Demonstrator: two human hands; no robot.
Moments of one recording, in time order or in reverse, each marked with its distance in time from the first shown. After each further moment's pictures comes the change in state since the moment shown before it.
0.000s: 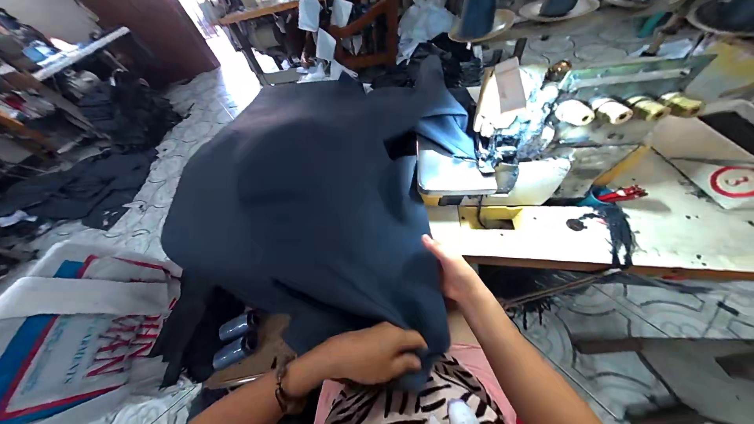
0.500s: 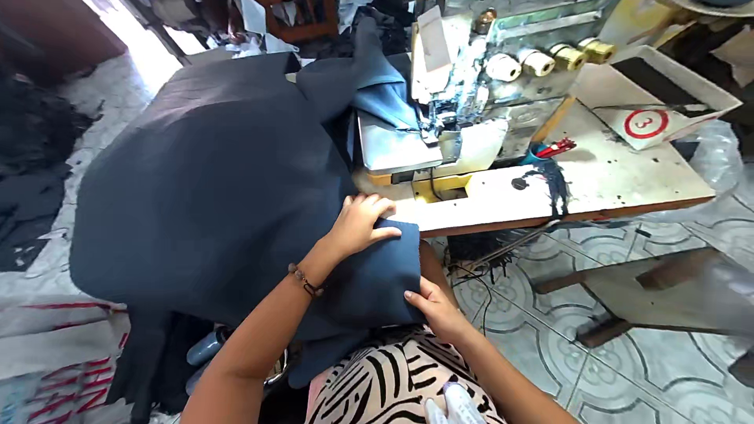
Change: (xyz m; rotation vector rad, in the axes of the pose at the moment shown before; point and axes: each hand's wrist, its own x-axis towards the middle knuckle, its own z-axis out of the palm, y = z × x) left_hand 0.118 -0.059 -0.097 0.618 0.586 0.133; right_hand -0.075 0.088 -0.045 -0.123 0.025 -0.128
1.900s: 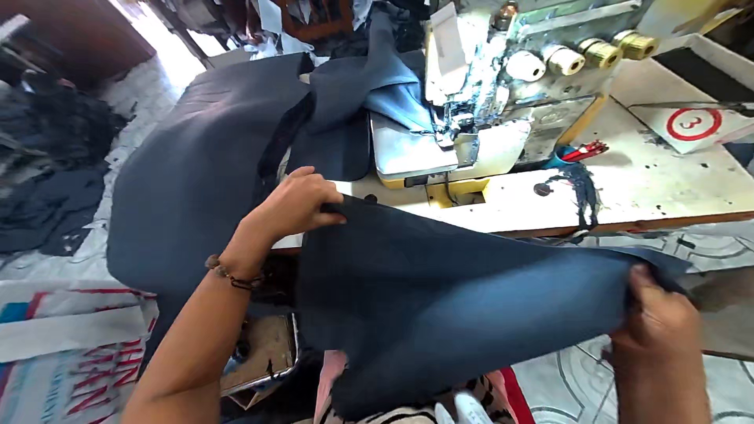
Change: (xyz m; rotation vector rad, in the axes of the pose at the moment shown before) left_hand -0.018 -0.042 -0.126 0.253 -0.247 0.149; right_hand -0.063 -0.120 -0.099 -0.096 0.775 -0.461
